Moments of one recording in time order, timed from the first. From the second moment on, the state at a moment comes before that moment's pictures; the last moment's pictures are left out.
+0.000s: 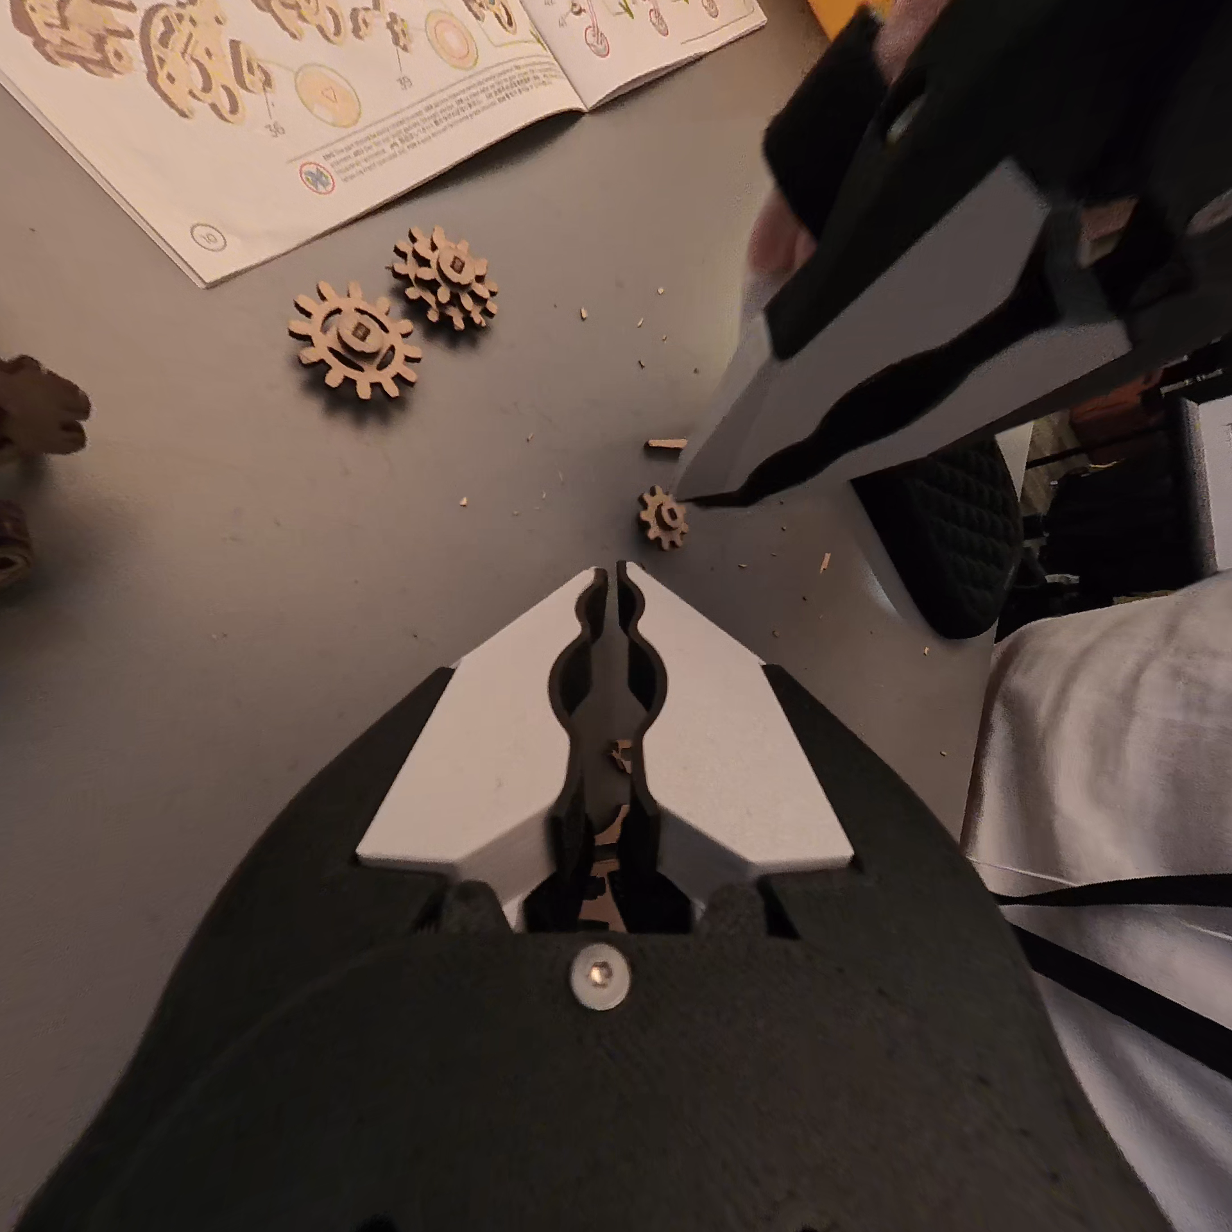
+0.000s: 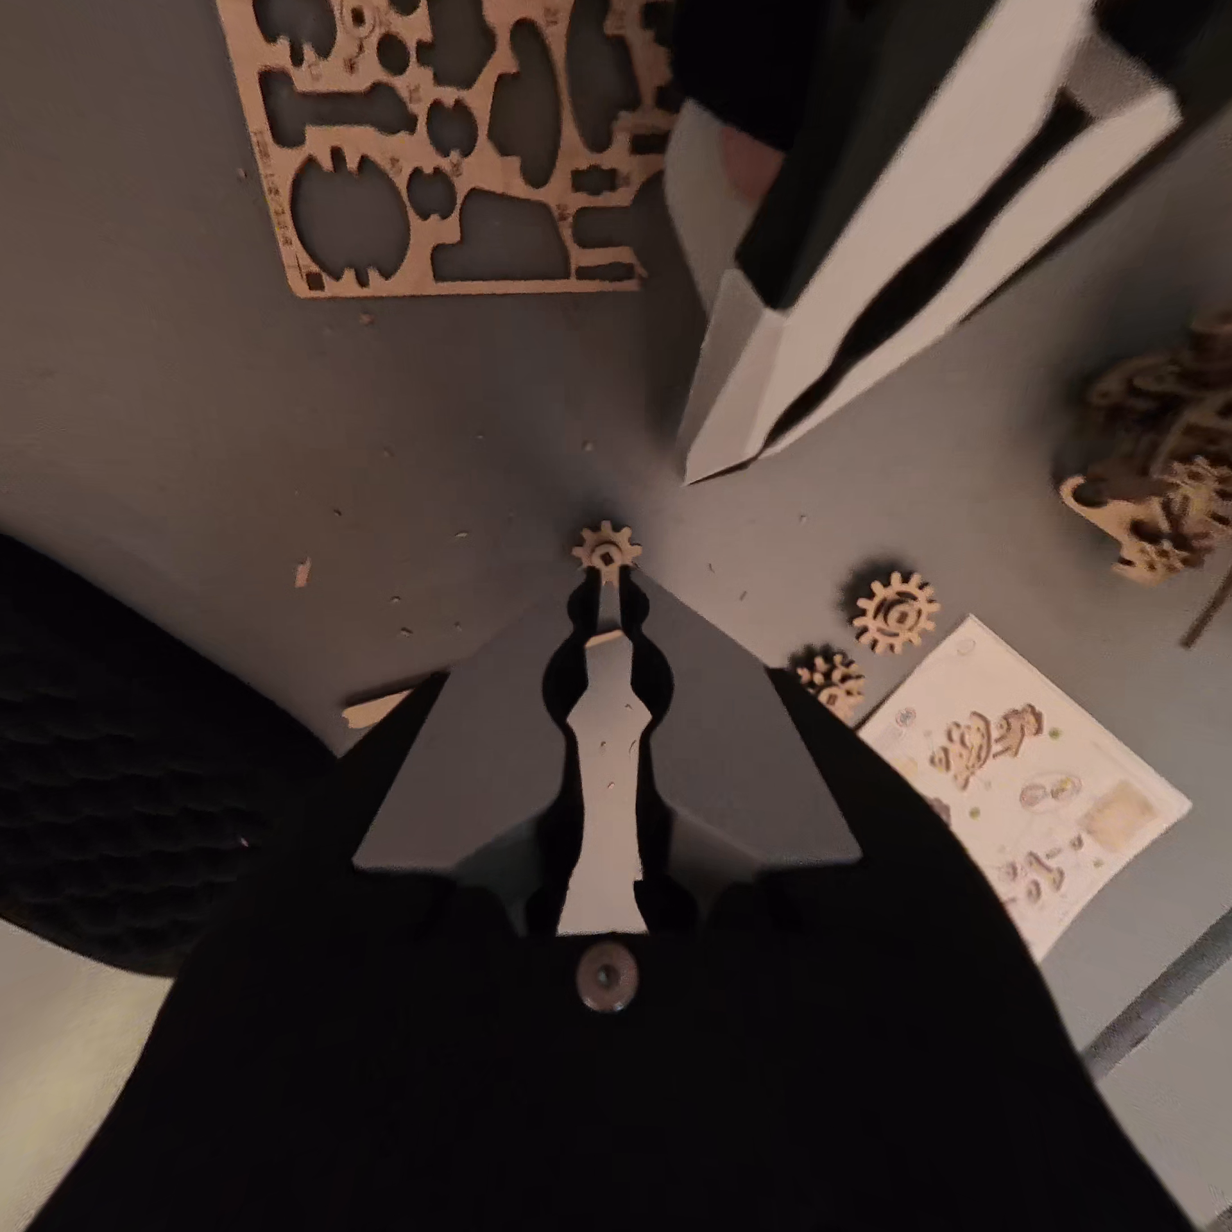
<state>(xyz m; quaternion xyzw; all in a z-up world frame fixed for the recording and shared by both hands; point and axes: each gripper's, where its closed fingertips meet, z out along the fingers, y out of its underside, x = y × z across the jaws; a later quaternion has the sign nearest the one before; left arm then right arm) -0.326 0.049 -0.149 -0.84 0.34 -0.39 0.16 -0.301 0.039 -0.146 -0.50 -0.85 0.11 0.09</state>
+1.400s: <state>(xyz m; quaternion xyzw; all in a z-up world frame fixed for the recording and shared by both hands) -0.321 0.043 -0.156 -0.84 0.36 -0.38 0.15 -0.302 0.036 -0.156 -0.36 -0.93 0.08 0.09</state>
